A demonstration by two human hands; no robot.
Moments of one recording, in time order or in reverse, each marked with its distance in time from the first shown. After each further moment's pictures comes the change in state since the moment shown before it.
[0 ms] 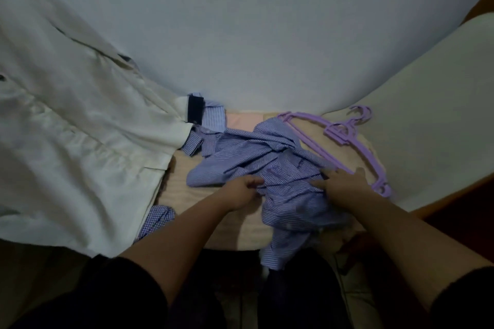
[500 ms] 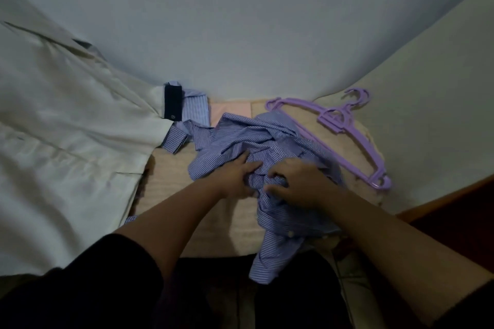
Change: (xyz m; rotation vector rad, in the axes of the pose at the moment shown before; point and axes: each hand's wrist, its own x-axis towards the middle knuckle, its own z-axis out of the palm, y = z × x) left_hand 0.070 -0.001 -0.008 0.582 -0.150 0.166; right_hand 0.033 -0.042 -0.006 0.527 0.505 -0.315
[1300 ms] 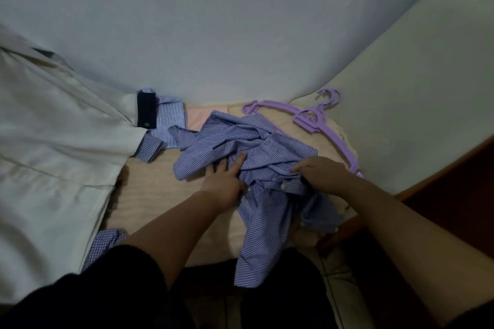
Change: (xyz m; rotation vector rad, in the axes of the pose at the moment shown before) left_hand 0.001 0.042 0.018 0.434 0.061 0.010; right_hand -0.031 0.056 -0.049 0.215 -0.297 0.506
